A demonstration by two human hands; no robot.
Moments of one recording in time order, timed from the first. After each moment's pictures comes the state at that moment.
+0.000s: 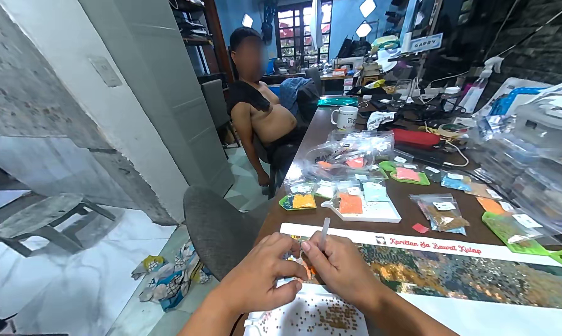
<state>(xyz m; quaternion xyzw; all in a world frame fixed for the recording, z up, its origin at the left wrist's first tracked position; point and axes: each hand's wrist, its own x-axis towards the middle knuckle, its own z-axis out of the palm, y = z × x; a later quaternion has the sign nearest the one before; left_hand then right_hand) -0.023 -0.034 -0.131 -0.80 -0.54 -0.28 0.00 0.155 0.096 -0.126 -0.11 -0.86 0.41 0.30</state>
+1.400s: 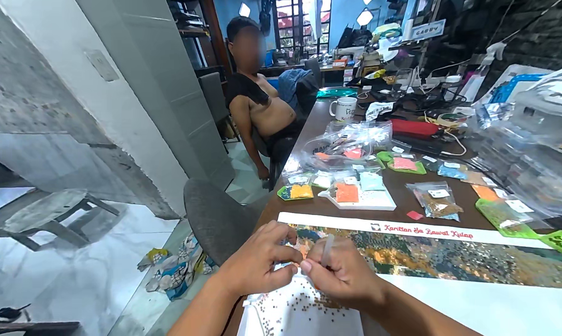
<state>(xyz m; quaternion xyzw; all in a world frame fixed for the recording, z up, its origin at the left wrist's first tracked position) -0.023 -0.036 -0.131 -0.79 -0.55 -0.27 -0.01 0.169 0.087 -0.132 0.11 -0.82 0.40 0.39</state>
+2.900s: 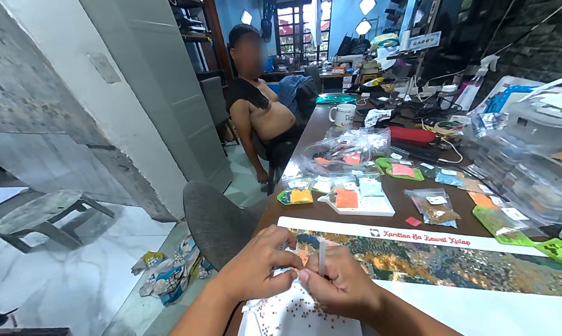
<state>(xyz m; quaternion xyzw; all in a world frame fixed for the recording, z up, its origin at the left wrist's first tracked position) -0.023 -0.035 -0.130 -0.79 -0.55 -0.28 -0.01 0.168 0.086 -0.132 0.11 -0.84 0.39 0.37</state>
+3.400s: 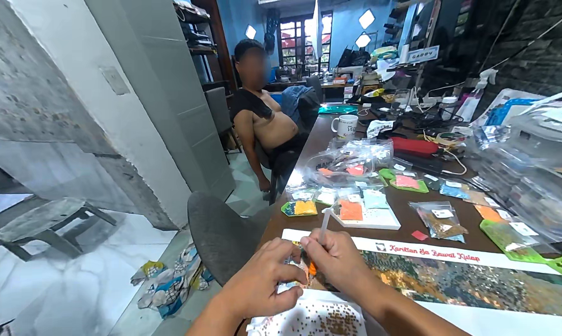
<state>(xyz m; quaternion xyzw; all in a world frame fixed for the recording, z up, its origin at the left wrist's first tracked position) -0.023 -0.036 -0.131 -0.79 -0.54 -0.29 0.01 0.144 0.096 -0.103 -0.10 -0.80 0.51 0.30</state>
